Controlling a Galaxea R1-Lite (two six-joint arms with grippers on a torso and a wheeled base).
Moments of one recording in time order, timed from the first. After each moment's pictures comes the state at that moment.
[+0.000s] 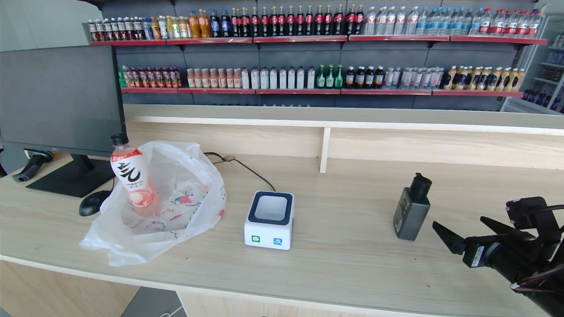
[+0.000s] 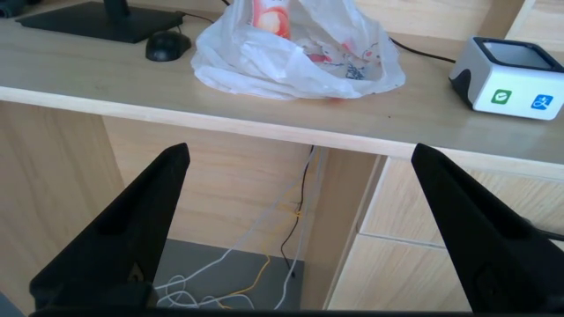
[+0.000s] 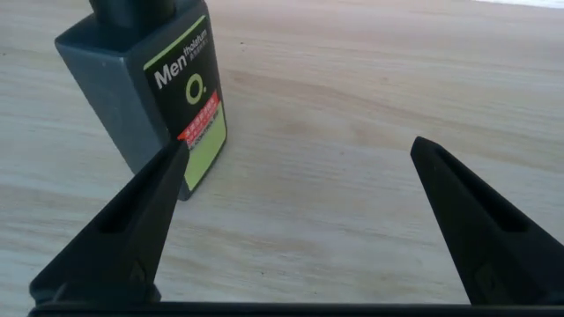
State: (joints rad) left arm 0.00 0.00 0.00 0.01 0.00 -0.01; right arm 0.06 1.74 0.00 -1.57 -0.01 -0.06
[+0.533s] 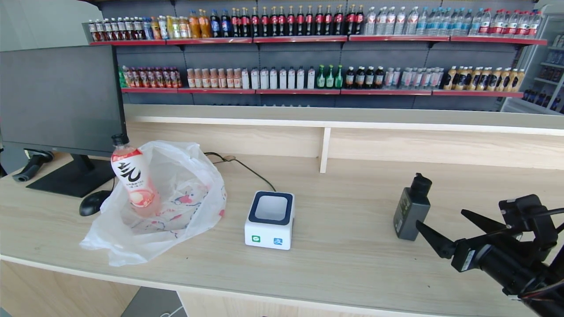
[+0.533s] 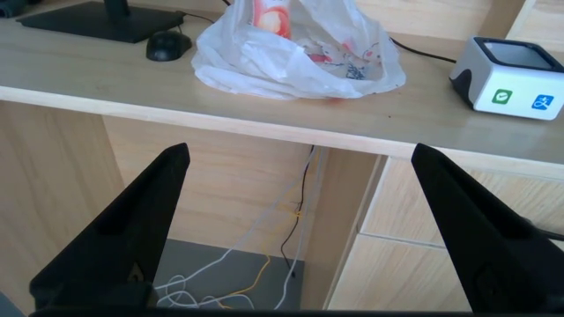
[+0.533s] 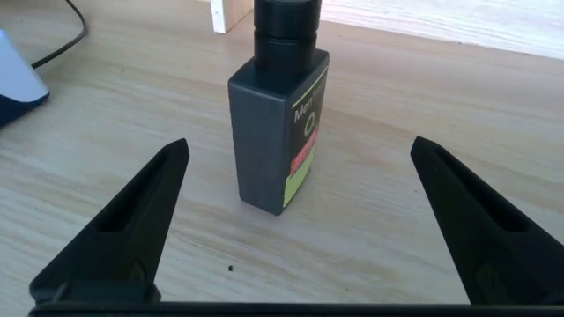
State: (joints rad) left arm 0.00 0.00 0.00 0.01 0.00 -0.01; right arm 0.21 1.67 0.00 -1.57 -0.01 -0.06
